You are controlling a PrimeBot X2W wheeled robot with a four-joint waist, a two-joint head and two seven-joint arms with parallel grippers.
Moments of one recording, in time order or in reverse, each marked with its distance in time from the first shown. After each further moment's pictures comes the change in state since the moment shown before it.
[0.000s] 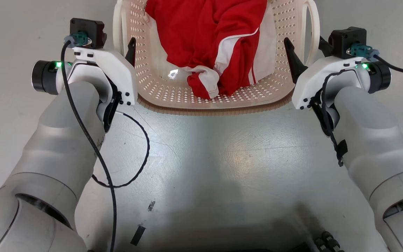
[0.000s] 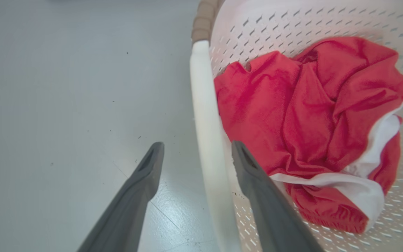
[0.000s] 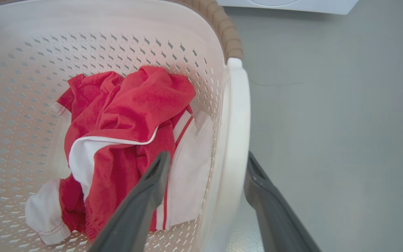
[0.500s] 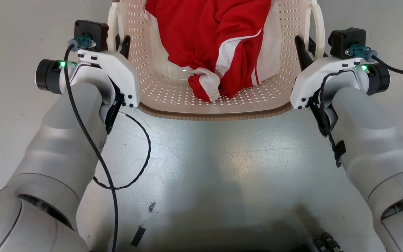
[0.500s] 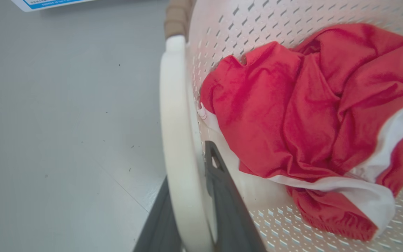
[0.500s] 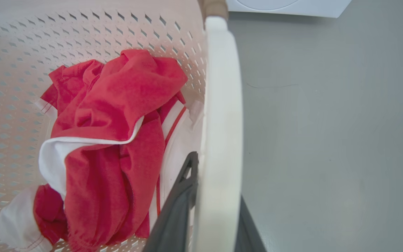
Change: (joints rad) left arm 0.004 -0.006 -0.010 0.000 0.020 -0.040 -0.033; right arm 0.000 0.005 0.027 0.001 0.040 -0.009 0.000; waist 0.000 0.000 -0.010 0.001
